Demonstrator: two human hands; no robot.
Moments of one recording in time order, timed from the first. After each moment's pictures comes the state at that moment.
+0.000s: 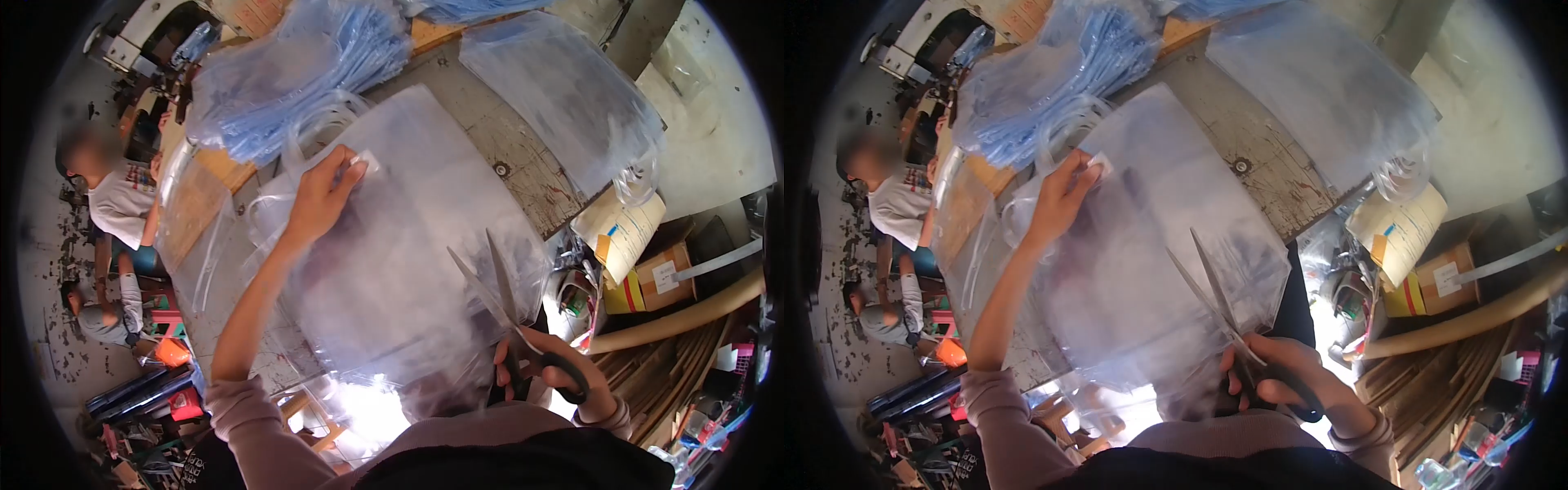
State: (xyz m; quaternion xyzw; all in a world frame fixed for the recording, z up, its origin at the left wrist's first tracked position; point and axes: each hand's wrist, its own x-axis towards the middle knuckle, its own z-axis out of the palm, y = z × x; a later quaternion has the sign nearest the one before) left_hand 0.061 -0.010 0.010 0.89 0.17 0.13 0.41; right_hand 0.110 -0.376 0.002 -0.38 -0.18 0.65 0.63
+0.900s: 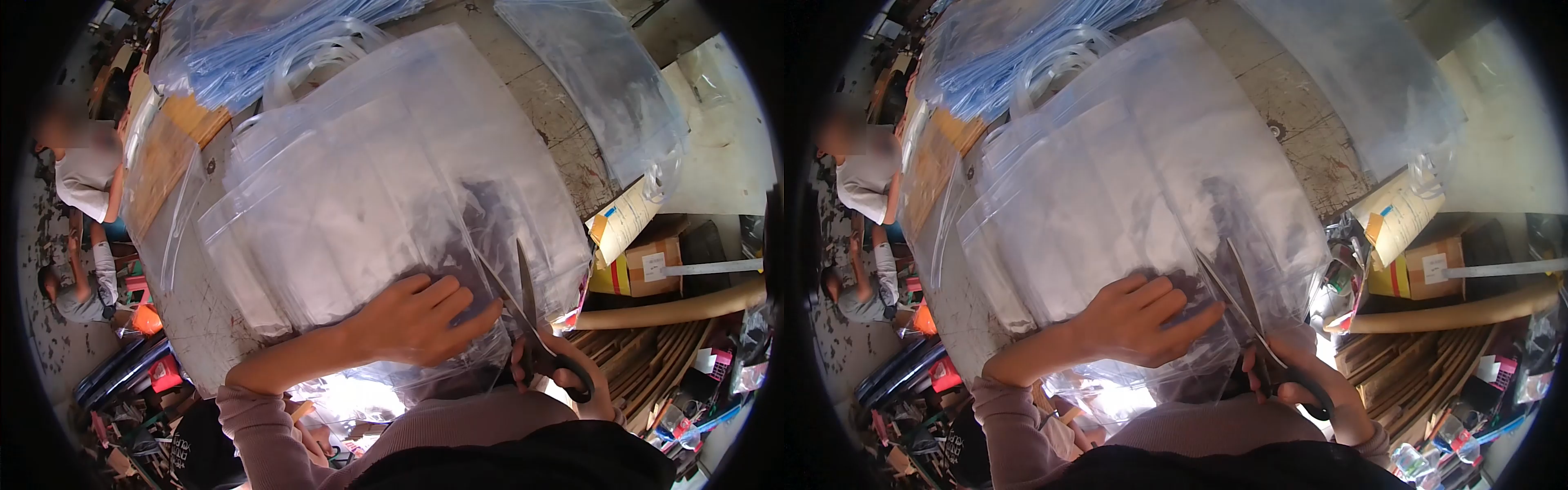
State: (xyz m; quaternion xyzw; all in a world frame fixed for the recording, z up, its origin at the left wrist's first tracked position) left_hand 0.002 -0.135 -0.021 0.94 -0.20 0.19 0.17; right_hand 0.093 -0.380 -0.008 -0.46 -0.07 0.66 0.59
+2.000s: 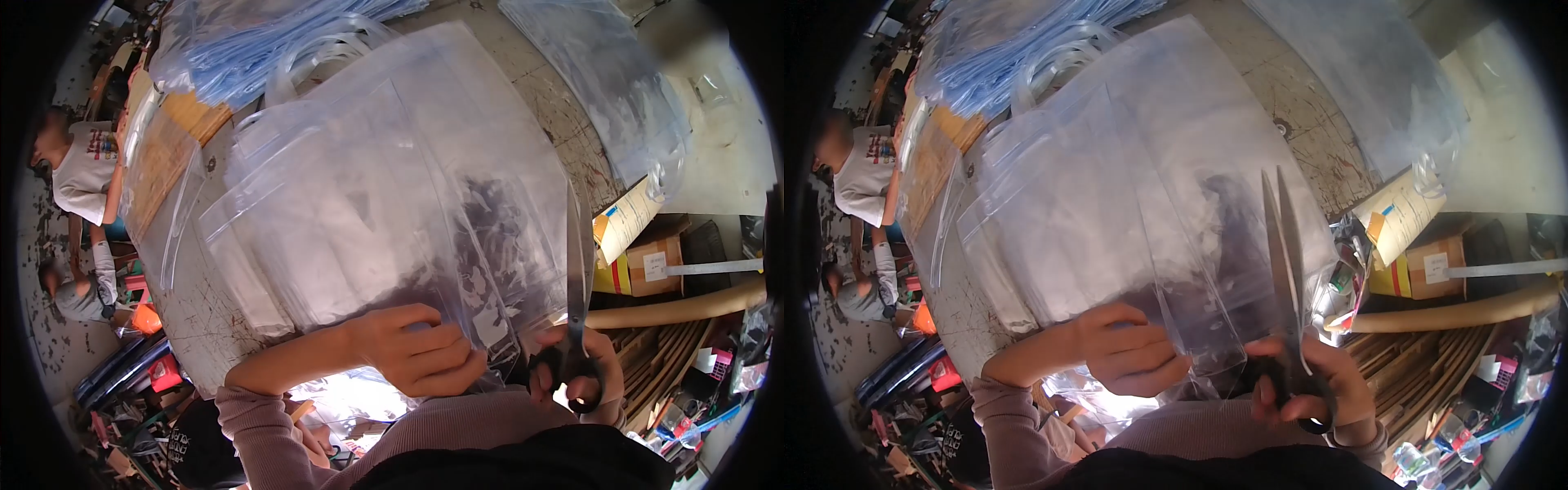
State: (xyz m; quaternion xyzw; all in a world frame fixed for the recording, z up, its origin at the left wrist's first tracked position) left_hand -0.008 -0.128 -0.018 0.87 -0.29 0.35 0.19; right_hand 0.092 -0.370 0.023 -0.40 -0.04 0.57 0.71
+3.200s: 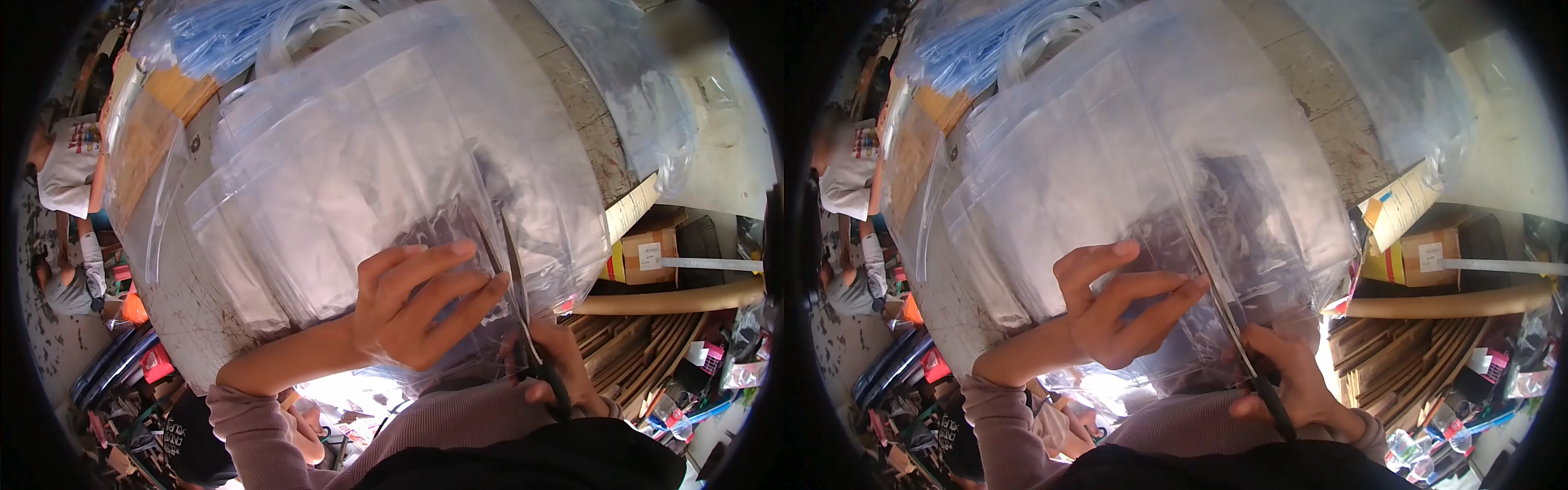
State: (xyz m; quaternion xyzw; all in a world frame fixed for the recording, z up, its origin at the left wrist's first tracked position) left_hand -0.003 -0.132 -0.018 0.92 -0.06 0.38 0.12; right_hand 0.078 -0.346 -0.002 -0.61 -0.20 0.54 0.53
